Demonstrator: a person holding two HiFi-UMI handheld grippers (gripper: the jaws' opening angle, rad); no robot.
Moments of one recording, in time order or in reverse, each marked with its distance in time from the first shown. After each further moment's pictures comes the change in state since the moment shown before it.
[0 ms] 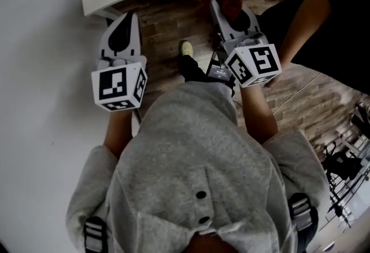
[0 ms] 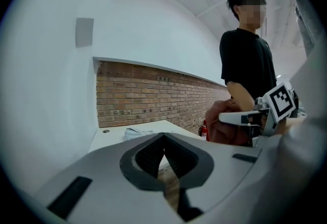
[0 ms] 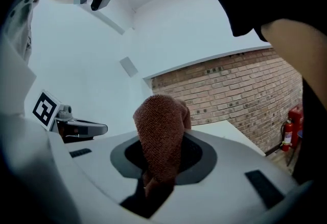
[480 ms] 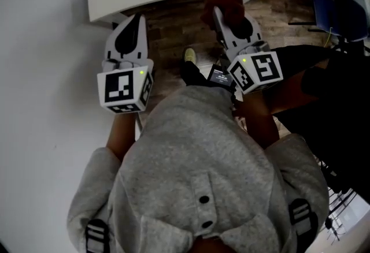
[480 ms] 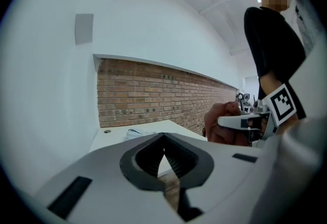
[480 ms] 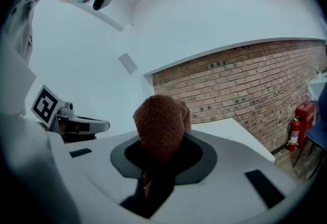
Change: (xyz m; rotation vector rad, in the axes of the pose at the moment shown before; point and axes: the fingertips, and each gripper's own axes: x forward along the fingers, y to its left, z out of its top) left arm 0.039 0.016 0.015 -0.016 0.021 0.033; right arm 0.047 -0.015 0.001 0.007 0.038 0.051
